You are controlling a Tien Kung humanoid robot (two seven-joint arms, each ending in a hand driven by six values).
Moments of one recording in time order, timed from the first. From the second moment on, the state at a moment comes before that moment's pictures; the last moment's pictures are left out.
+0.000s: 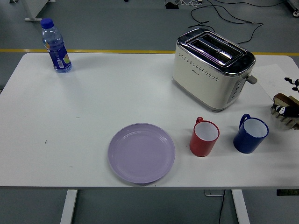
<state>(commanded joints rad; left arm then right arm) -0.09 0.07 -0.99 -0.18 1.12 0.14 0.29 0.28 -0.38 1.45 1.36 -1.93 0.04 -0.30</state>
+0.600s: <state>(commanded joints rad) -0.09 0.07 -0.98 -0.18 1.12 0.14 0.29 0.37 -0.35 1.36 1.27 -2.09 0.01 -0.43</state>
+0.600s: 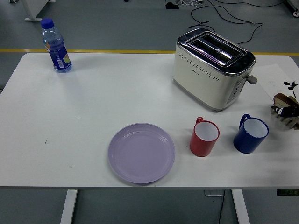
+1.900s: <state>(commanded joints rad) -0.09 0.07 -0.98 -0.18 1.12 0.14 0.29 0.43 -0.36 1.26 1.23 -2.22 0.01 -0.54</state>
